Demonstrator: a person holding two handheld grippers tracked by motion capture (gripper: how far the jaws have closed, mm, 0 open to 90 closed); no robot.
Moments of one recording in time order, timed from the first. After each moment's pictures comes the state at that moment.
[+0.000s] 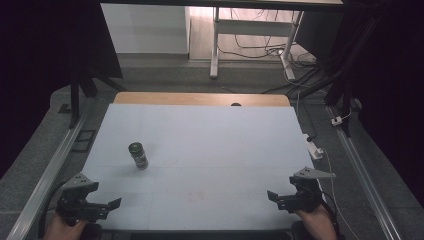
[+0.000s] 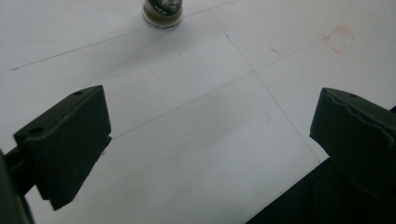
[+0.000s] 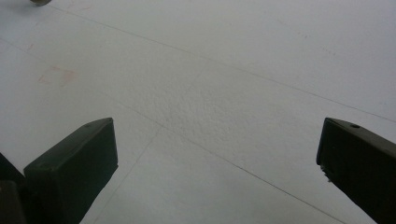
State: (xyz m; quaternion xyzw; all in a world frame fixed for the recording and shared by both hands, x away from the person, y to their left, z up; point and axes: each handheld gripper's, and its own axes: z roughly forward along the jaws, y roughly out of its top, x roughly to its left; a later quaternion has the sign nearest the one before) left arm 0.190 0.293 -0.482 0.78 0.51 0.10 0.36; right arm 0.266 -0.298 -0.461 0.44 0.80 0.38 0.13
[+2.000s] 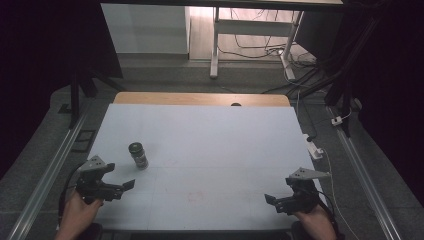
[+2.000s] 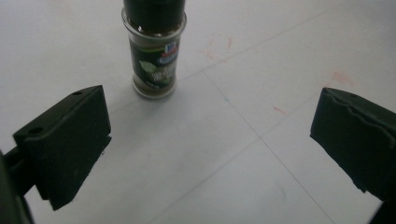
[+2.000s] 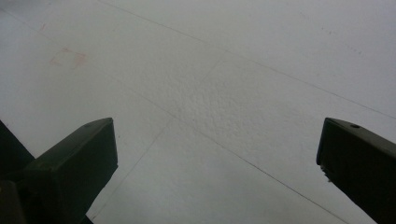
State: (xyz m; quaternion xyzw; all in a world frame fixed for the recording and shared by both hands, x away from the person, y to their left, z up) left arm 0.244 0.278 -0.489 0.77 0.46 0.12 0.41; right arm 0.266 -0.292 -0.462 0.41 0.82 0.37 0.12
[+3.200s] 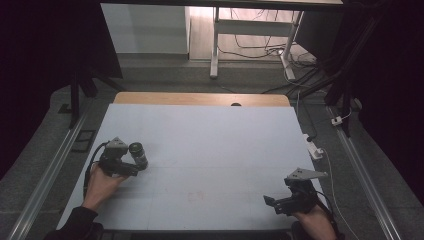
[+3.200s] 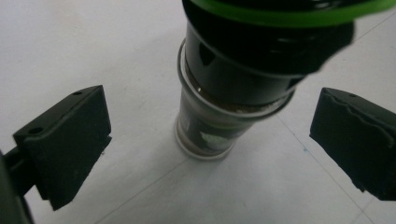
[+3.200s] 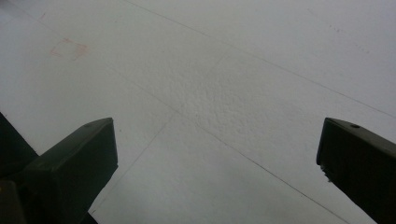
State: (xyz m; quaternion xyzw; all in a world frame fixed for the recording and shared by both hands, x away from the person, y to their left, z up) left arm 0.329 0.265 -0.517 0.80 0.46 0.12 0.36; right arm 0.266 -0.289 -0.463 0.40 0.83 0.36 0.12
